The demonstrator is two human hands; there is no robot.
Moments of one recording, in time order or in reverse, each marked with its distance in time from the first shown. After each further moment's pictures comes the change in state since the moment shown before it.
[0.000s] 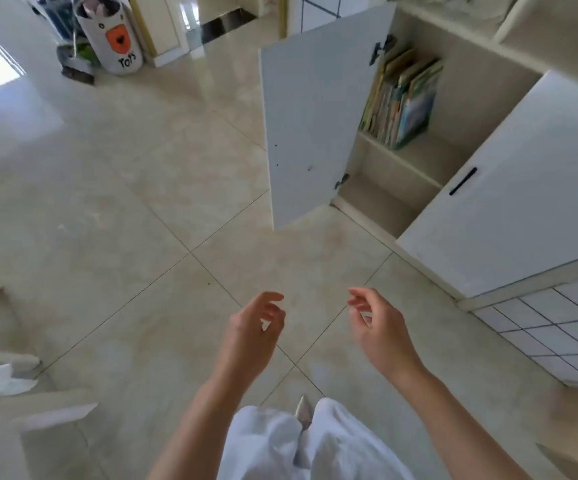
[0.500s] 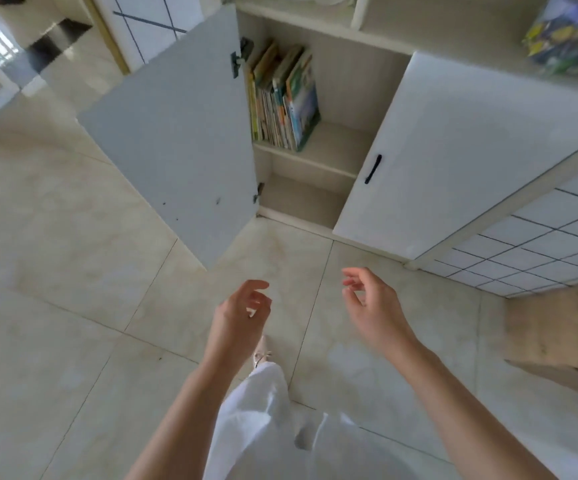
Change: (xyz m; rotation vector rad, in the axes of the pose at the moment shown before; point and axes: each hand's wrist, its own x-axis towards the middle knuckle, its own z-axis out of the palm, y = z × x) left_hand 0.209 0.080 0.080 0.122 -0.345 0.142; right_hand 0.140 0.025 -0.079 0.042 0.314 0.241
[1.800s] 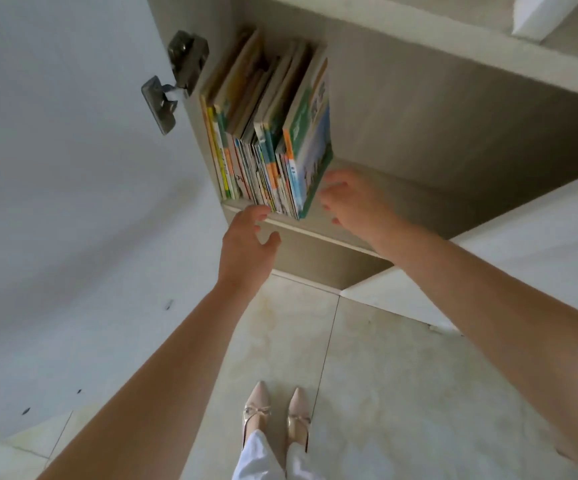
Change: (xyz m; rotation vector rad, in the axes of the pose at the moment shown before) left_hand 0.527 0.021 0.093 -0.021 0.024 0.081; right_hand 0.541 -0.067 0.036 0.055 -0.100 0.152
